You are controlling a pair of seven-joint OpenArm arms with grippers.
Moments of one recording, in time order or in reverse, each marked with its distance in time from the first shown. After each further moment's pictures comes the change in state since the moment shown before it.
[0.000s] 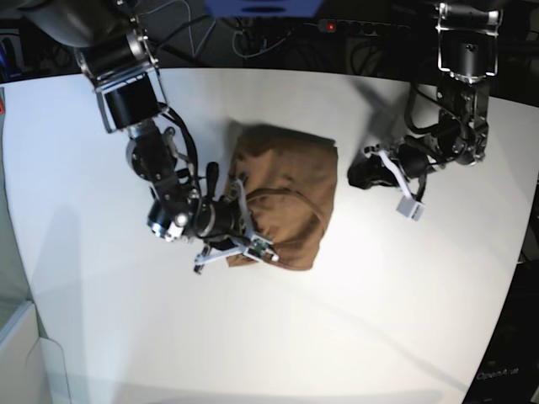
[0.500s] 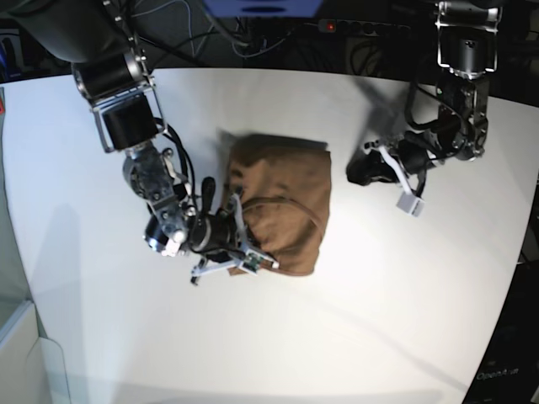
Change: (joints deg) left arm 1.1 0.2 -0.2 0.1 -0.6 -0.8 -0.4; right arm 3.9 0.5 -0.1 -5.5 -0.5 -0.2 3.7
